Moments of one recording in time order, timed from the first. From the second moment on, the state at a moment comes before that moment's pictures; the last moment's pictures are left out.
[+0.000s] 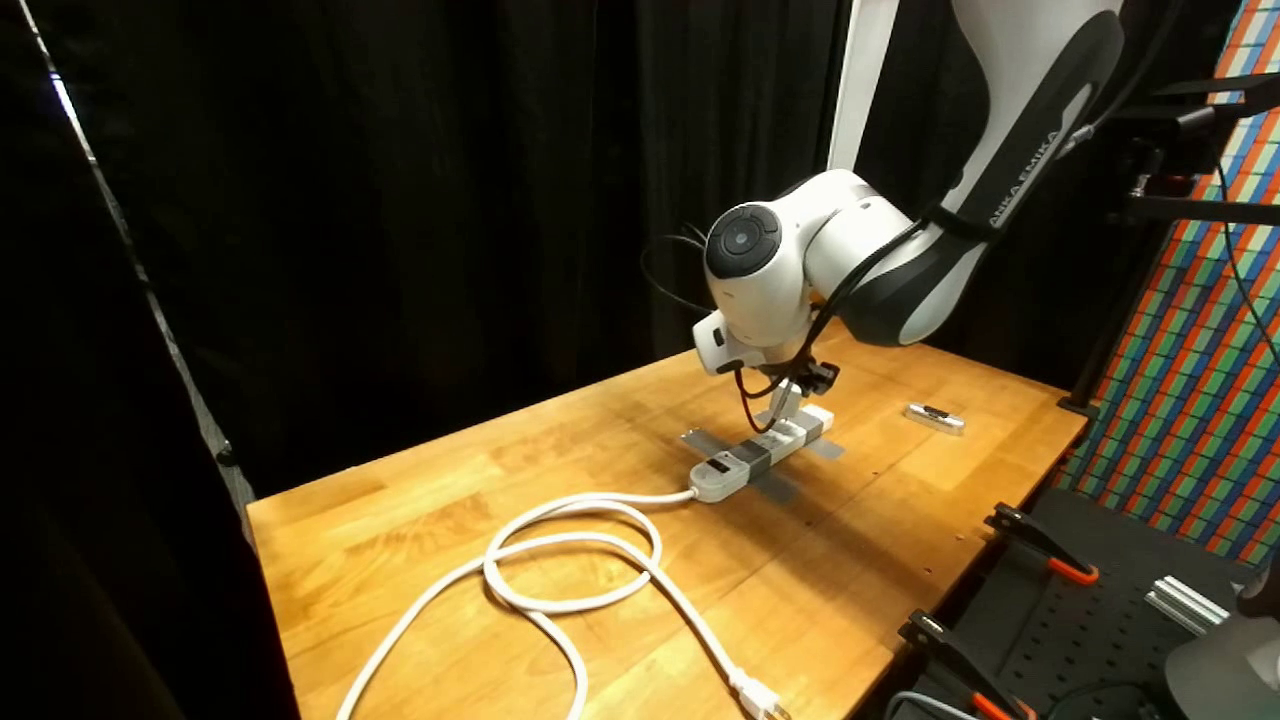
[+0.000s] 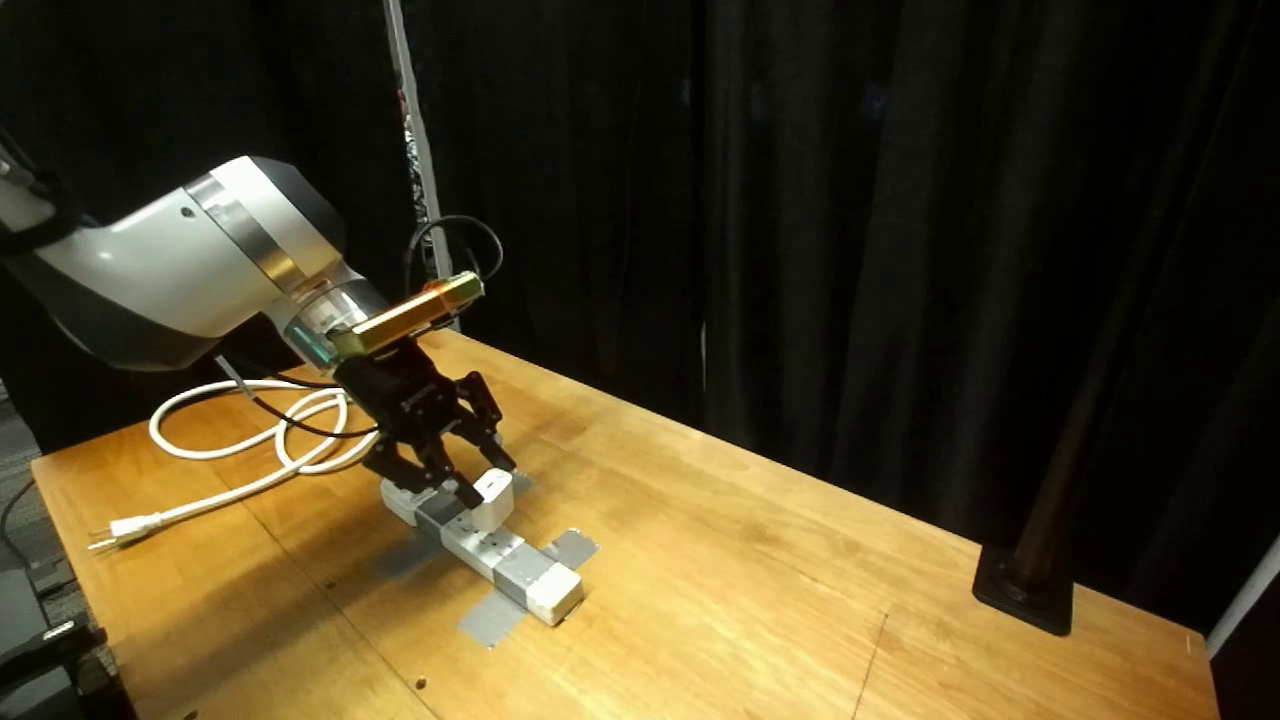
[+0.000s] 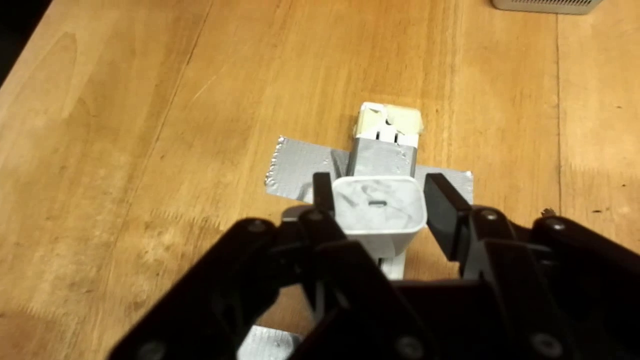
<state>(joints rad) 0.06 0.30 0.09 -2.38 -1.31 2.30 -0.54</state>
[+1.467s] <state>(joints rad) 0.05 0.32 0.11 -2.38 -1.26 2.30 -0.52</state>
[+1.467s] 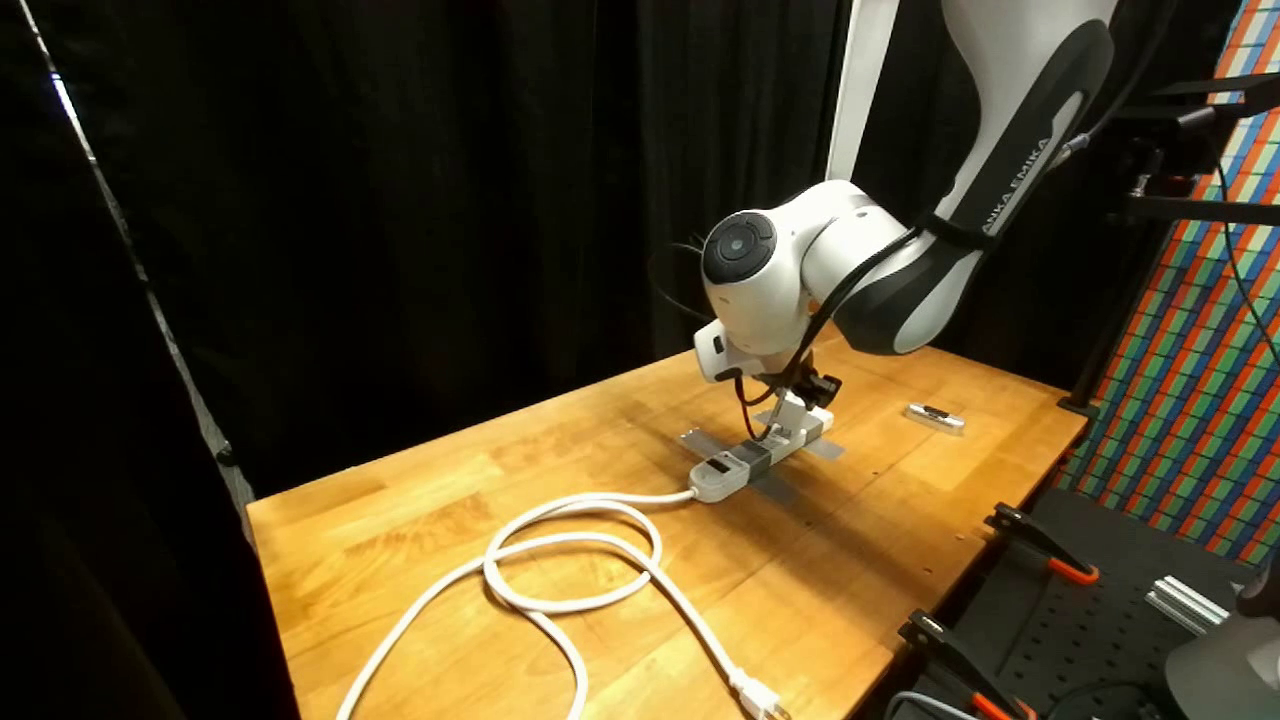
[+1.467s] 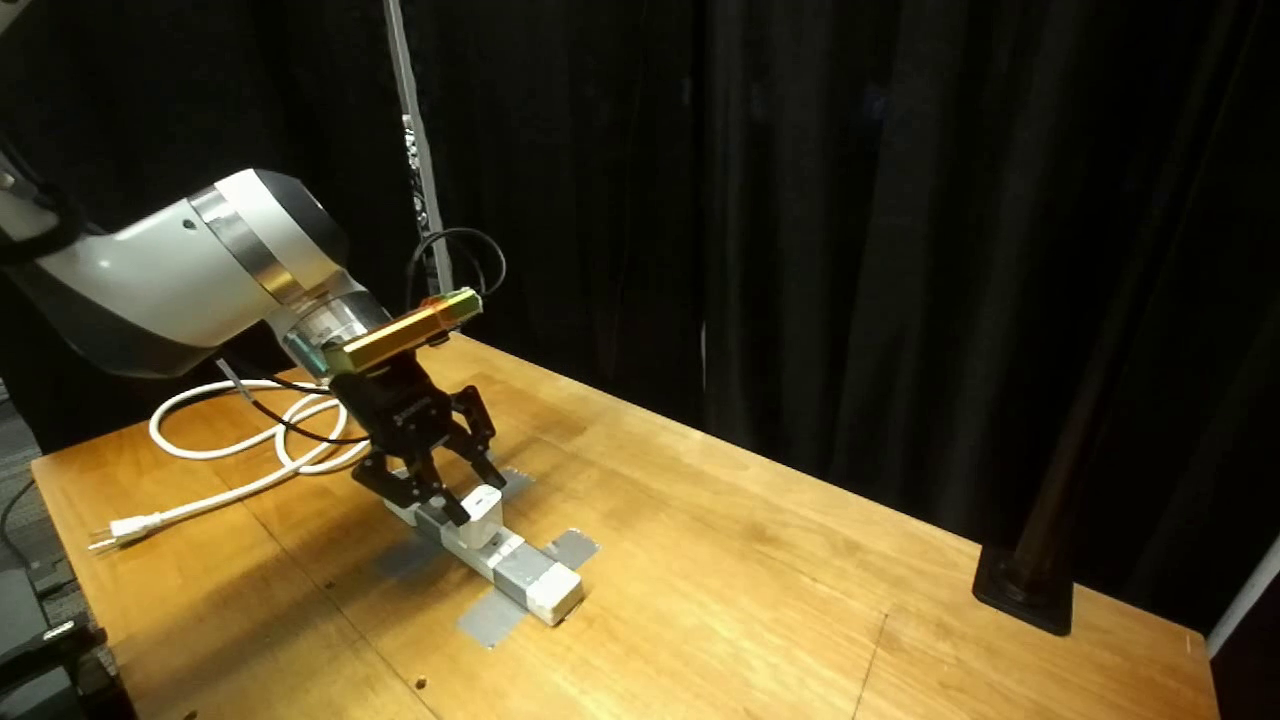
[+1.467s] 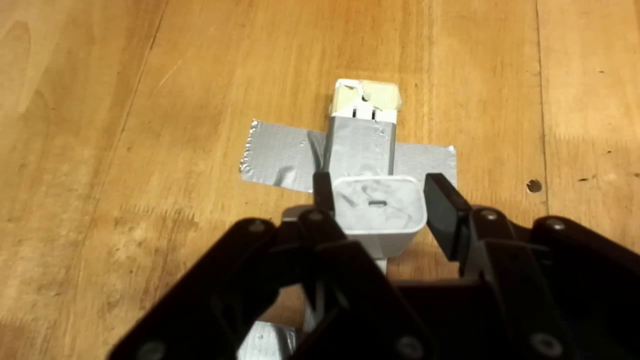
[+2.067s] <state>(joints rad) 0.06 0.32 0.11 -2.38 -1.26 2.30 -0.52</state>
